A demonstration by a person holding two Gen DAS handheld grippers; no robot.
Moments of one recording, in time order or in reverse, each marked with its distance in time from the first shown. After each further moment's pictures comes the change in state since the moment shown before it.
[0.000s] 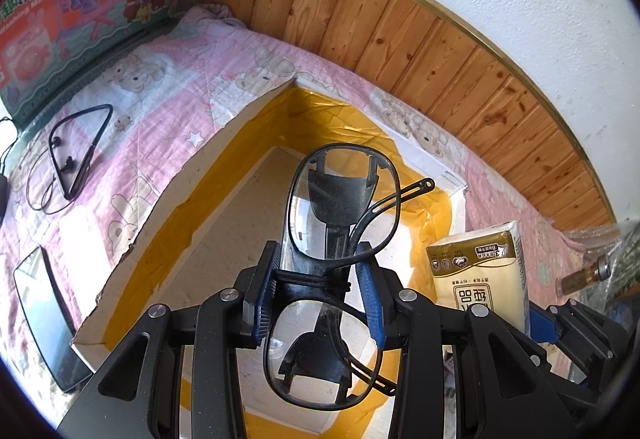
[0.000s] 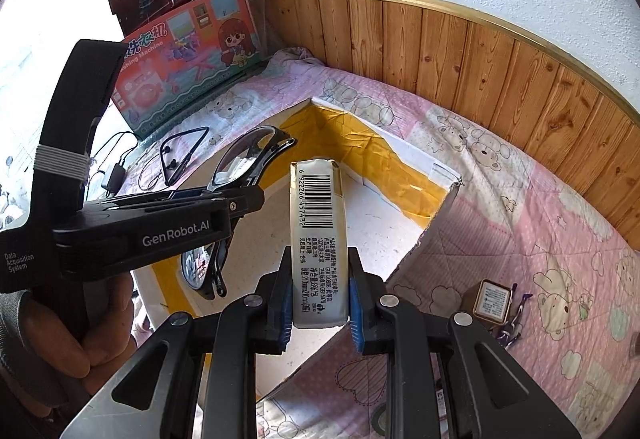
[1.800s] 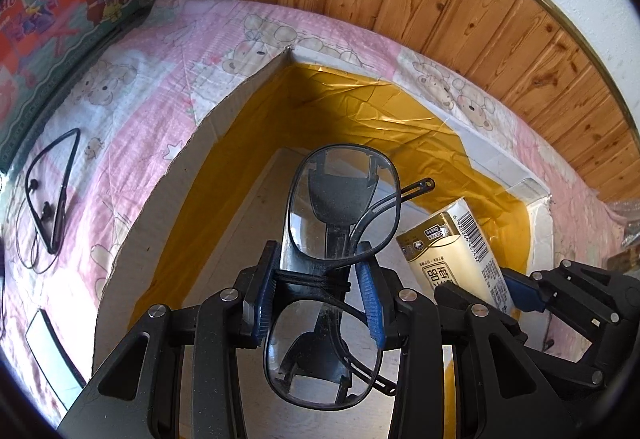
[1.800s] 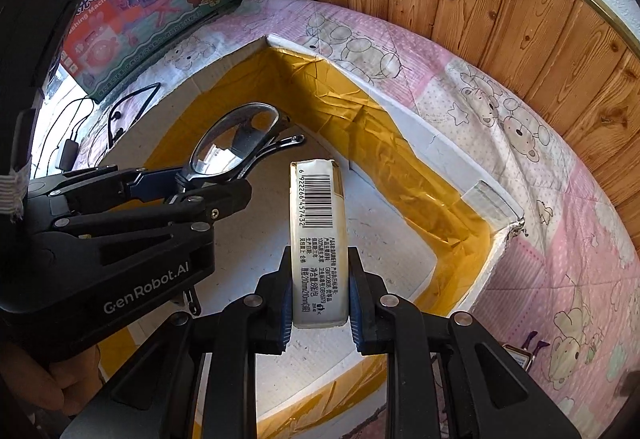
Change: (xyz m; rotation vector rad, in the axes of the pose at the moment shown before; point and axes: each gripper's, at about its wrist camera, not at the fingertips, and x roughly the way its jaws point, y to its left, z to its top) left arm 0.094 -0.004 0.042 0.120 0.142 0.111; right arm 0.121 -0.031 0.042 -0.036 0.243 -0.005
